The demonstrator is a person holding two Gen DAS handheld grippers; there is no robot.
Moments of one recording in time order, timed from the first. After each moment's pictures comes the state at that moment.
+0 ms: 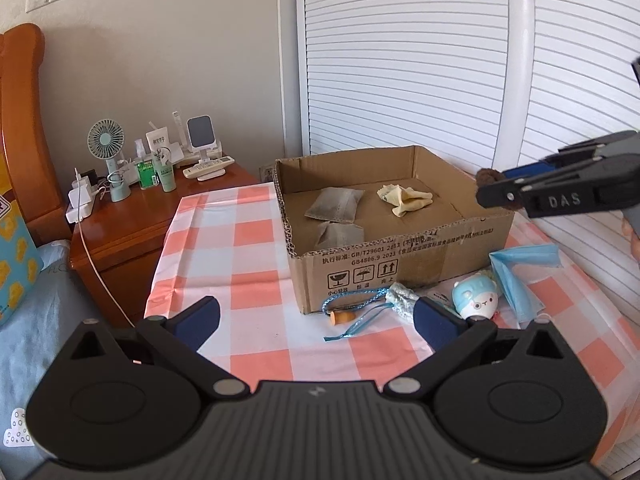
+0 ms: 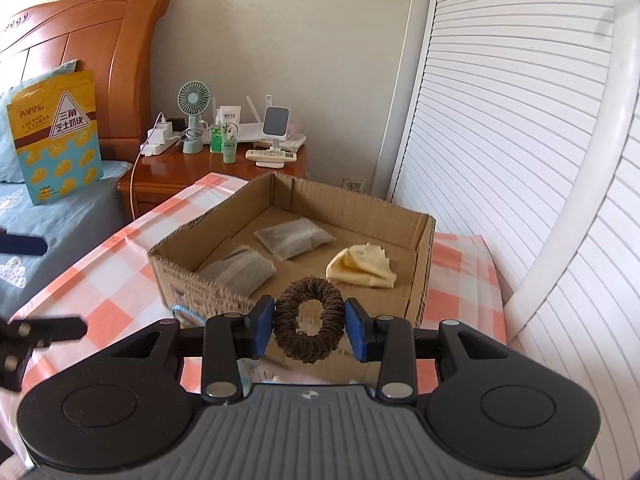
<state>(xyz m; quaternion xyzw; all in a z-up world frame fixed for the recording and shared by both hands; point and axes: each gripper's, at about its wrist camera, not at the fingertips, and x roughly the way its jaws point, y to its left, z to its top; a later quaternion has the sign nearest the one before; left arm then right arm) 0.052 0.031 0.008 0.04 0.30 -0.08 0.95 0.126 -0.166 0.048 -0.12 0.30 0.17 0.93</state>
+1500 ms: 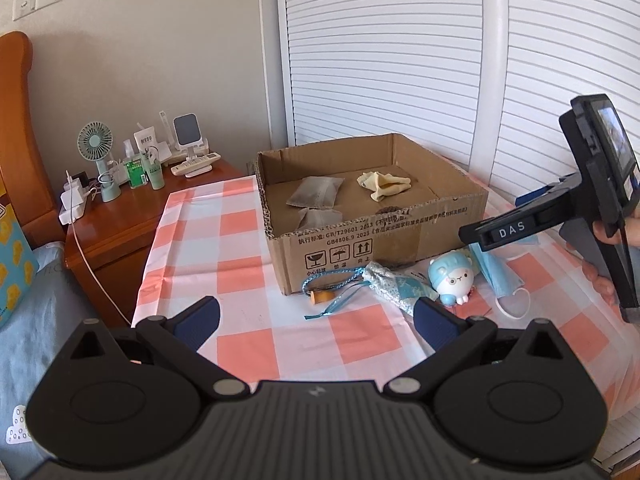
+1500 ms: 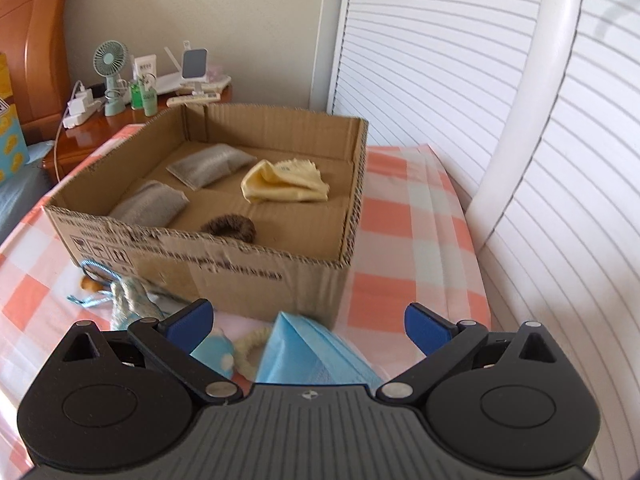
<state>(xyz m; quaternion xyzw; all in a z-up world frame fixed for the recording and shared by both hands) 0.031 0.021 0.008 0.06 0.30 -0.10 0.95 0.147 -0.203 -0.015 -0.08 0.38 0.06 0.92</state>
